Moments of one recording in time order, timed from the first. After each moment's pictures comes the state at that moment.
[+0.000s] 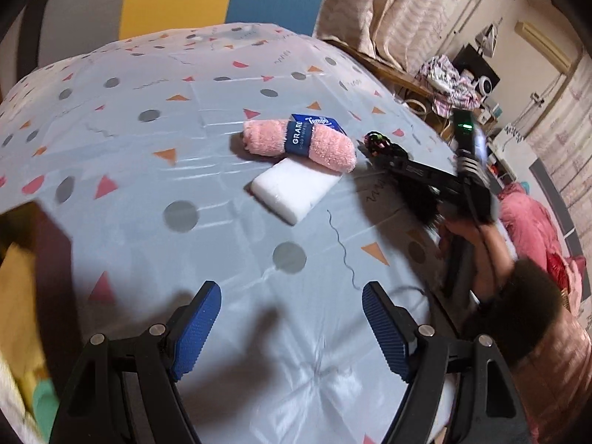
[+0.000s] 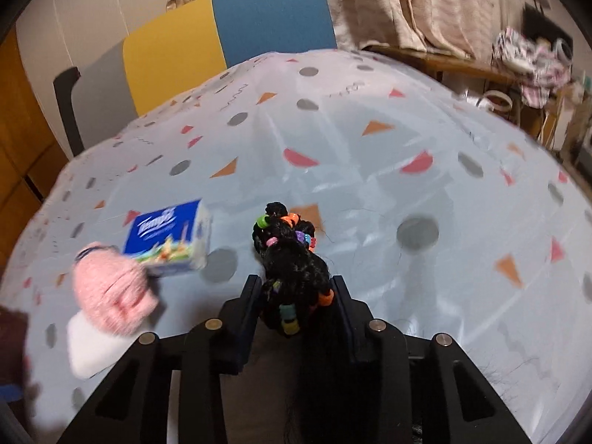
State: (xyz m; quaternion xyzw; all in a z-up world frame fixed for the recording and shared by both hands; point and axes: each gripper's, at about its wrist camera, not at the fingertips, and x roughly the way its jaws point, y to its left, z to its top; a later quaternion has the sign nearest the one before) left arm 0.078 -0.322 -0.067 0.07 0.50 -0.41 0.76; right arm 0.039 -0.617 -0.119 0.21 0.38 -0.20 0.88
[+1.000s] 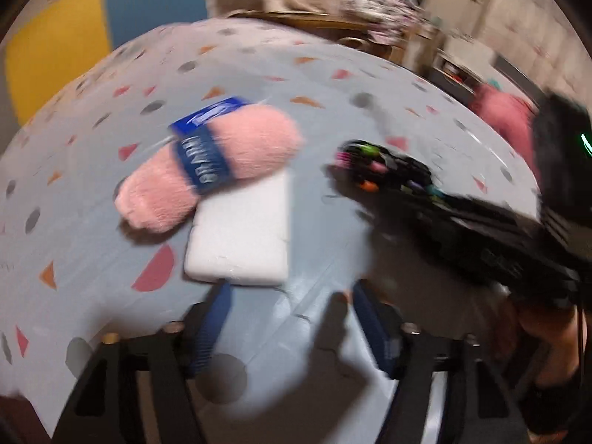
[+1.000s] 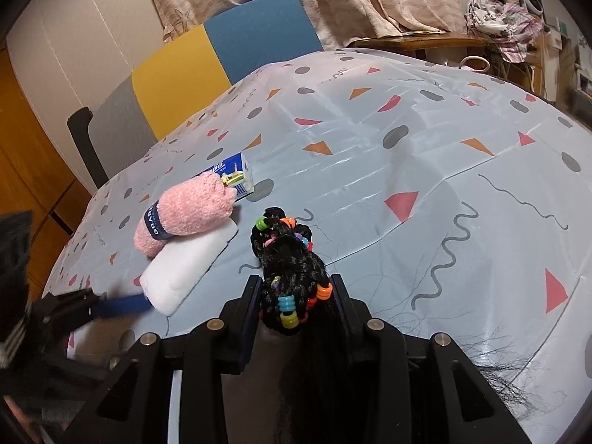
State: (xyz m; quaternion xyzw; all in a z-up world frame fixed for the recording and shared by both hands) left arm 0.068 -0.434 -0.098 0.25 0.42 -0.50 0.72; right arm -0.042 -0.561 -0.126 0.29 0.32 -0.20 0.88
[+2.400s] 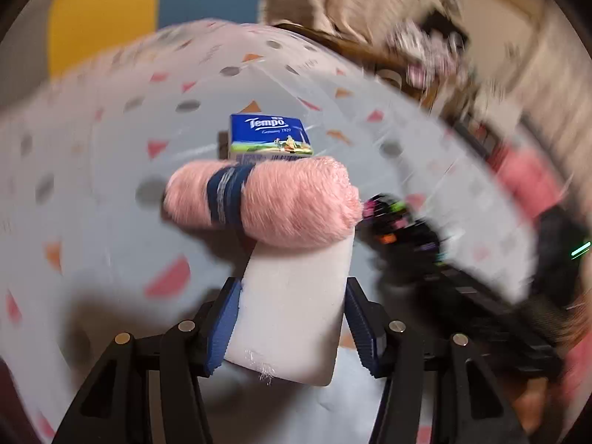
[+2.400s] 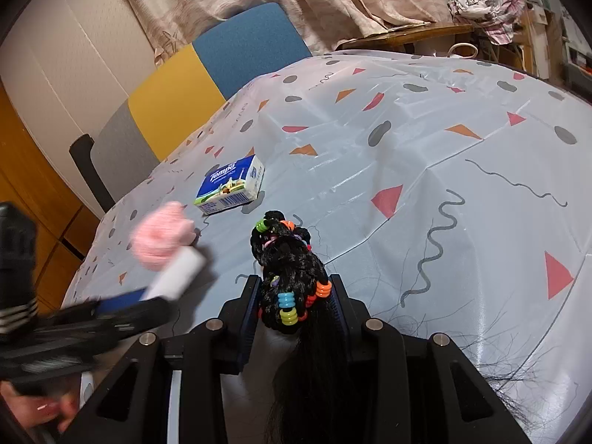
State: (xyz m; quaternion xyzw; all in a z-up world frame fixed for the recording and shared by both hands) left arm 0.094 -0.419 -0.083 0.11 0.48 -0.46 0.74; right arm -0.053 -0.571 -0.129 0.33 0.29 -0.19 0.88
